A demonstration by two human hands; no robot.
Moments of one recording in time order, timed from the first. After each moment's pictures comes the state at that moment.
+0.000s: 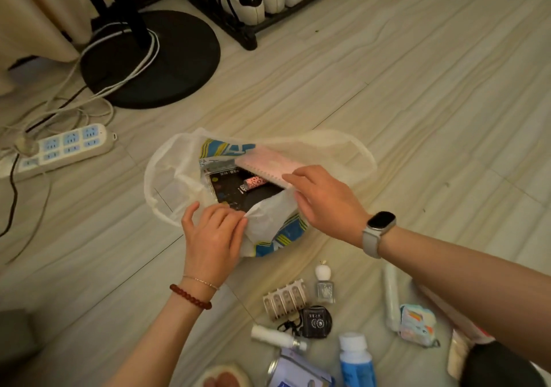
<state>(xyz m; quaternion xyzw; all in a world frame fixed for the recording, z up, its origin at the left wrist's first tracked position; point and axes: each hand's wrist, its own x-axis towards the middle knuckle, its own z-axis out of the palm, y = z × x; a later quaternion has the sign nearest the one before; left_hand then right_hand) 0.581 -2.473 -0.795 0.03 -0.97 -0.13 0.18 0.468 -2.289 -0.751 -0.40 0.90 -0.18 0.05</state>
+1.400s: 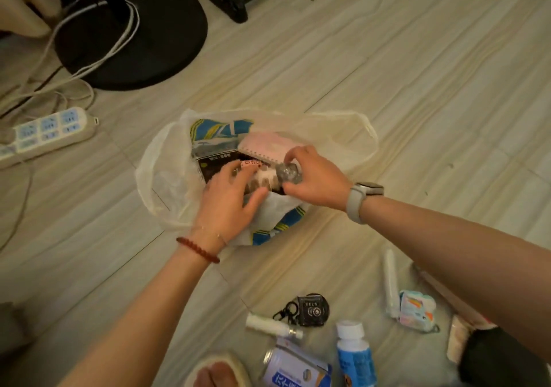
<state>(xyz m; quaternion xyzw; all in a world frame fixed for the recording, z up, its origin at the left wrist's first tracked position) 0.527 -2.460 -0.791 0.08 -0.97 -0.22 -0.07 0.437 -2.299 -0.777 -0.23 0.92 -0.25 0.22</state>
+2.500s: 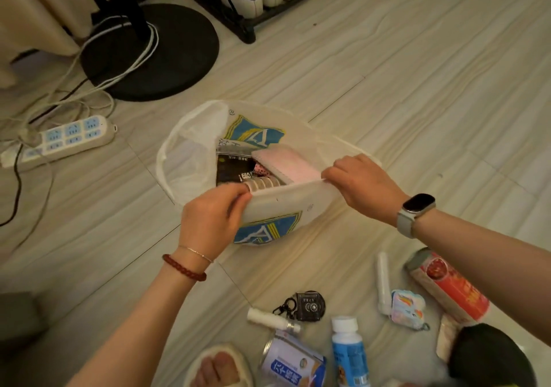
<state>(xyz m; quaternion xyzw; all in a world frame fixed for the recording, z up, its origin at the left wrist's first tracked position) 0.570 -2.465 -0.748 0.02 -0.96 -0.24 0.14 0.441 -2.229 -0.756 -0.44 0.89 -0.06 -0.04</state>
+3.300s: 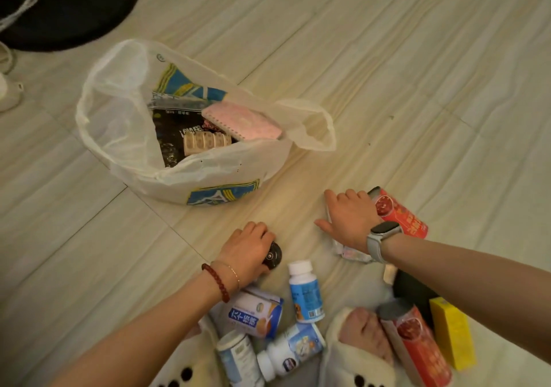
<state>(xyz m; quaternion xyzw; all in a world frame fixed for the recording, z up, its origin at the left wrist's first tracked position) 0.622 -2.348 -0.835 -0.18 -0.93 -0.09 -0.32 0.547 -2.150 -0.815 -0.19 0.94 0.10 0.25</state>
